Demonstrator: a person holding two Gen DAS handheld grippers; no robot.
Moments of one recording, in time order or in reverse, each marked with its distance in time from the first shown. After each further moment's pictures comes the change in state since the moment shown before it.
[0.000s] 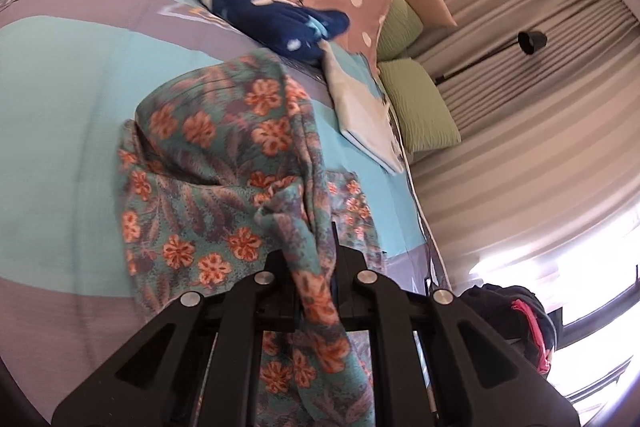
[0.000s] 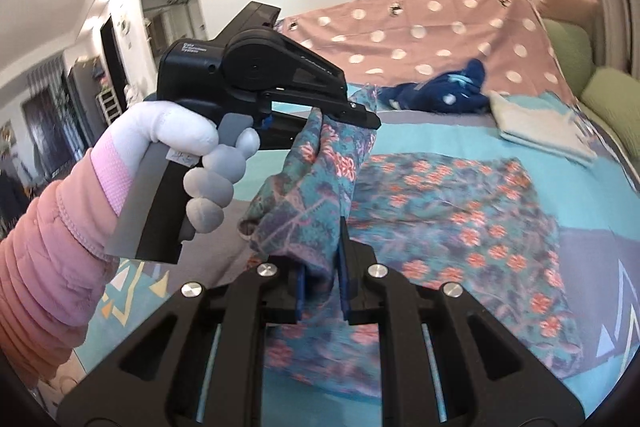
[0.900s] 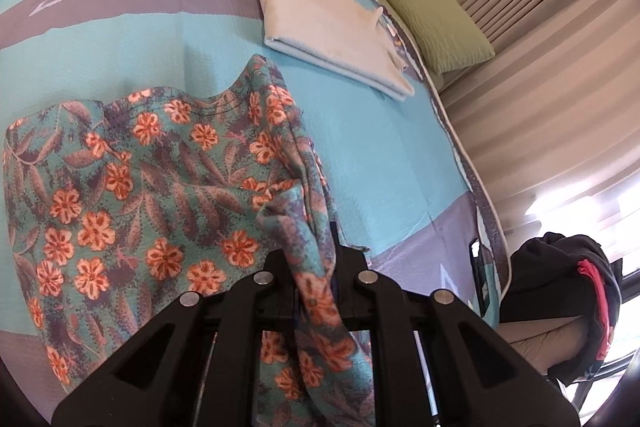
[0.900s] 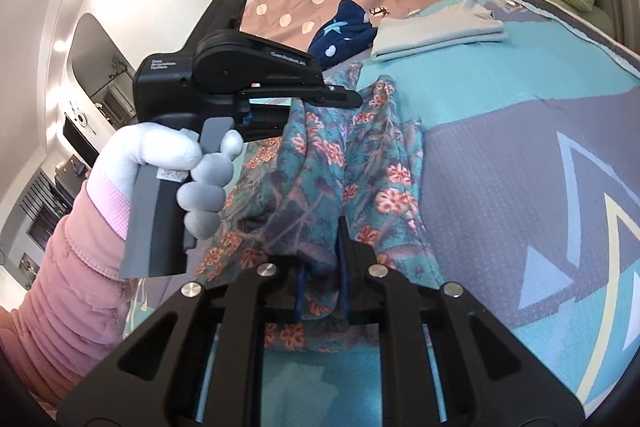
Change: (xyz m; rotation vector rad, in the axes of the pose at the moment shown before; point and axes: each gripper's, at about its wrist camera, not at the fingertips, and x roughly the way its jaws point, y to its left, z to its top) left arm 0.169 -0.102 -0.007 0.183 0.202 0.196; right arm -0.030 -0.162 -0.043 0.424 0.055 0.020
